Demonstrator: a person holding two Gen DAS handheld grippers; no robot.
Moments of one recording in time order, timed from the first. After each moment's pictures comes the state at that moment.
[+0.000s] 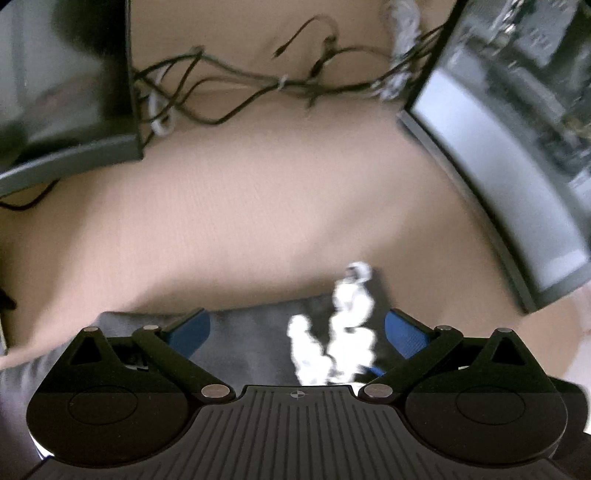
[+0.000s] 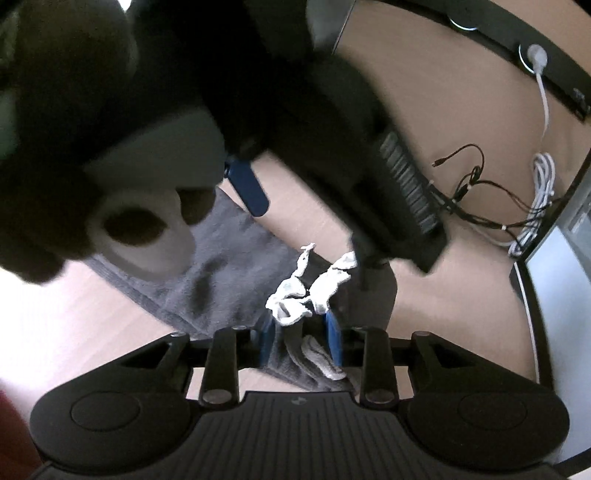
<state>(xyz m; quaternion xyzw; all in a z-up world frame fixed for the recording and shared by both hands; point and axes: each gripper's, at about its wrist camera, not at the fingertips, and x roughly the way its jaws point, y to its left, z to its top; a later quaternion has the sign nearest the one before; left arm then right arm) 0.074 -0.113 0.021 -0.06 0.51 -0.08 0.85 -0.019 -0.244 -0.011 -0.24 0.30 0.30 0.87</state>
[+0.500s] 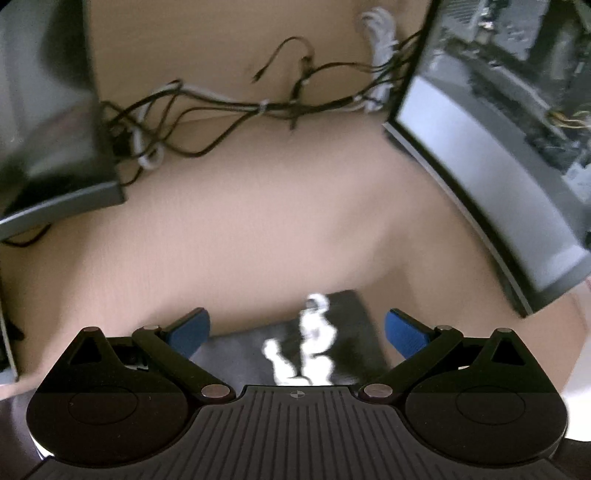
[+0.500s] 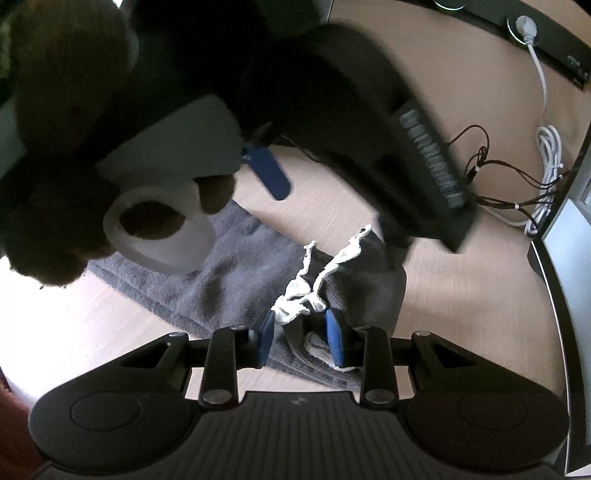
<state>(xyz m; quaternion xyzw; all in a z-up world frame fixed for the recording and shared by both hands) 0.074 -0.134 0.040 -0.03 0.48 -0.11 0.87 -0.007 -0.258 -0.012 -0.19 0.32 0.32 0.87</state>
